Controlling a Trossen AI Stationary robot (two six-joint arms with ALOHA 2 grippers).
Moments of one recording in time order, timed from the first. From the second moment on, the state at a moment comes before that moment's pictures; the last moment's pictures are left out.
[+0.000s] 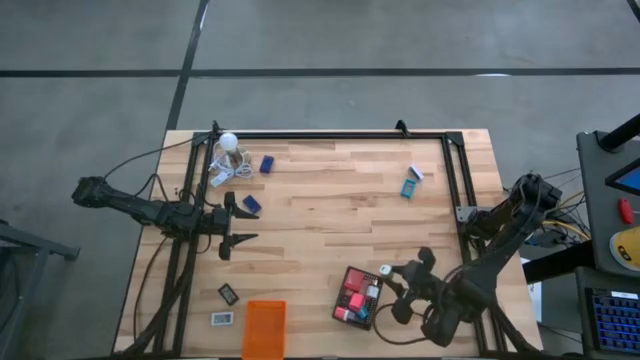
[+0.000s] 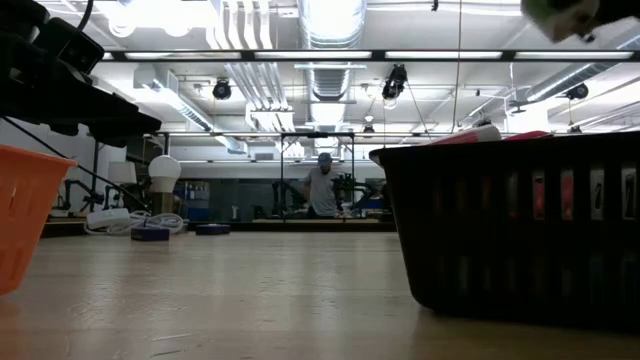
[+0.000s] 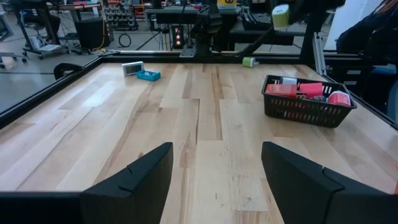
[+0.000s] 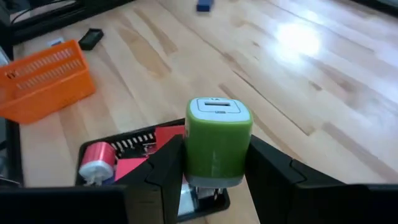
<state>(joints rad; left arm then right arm) -0.28 0.26 0.01 0.05 -0.29 -0.06 0.90 1.58 1.14 -0.84 0.95 1.42</state>
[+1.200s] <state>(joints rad) -0.28 0.26 0.01 0.05 -0.29 -0.06 0.78 1.75 0.75 0.22 0.82 0.89</state>
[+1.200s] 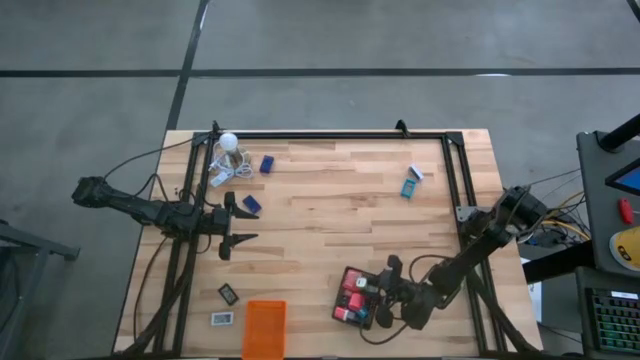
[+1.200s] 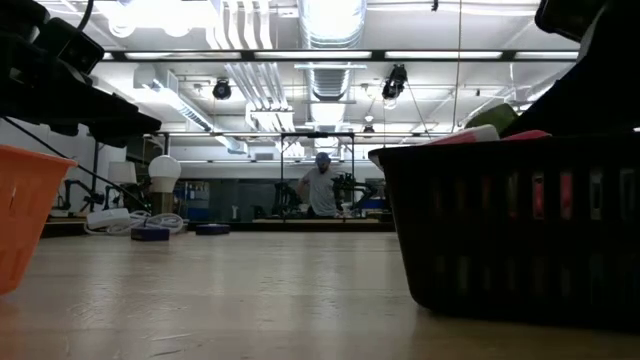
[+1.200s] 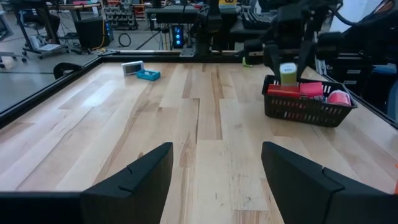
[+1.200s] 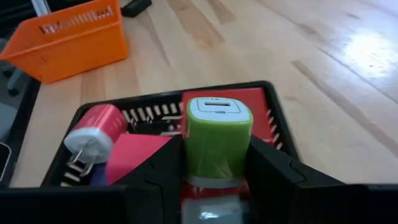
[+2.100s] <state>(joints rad) -0.28 0.26 0.01 0.05 -0.29 -0.06 0.78 1.78 0.76 0.22 0.84 0.89</state>
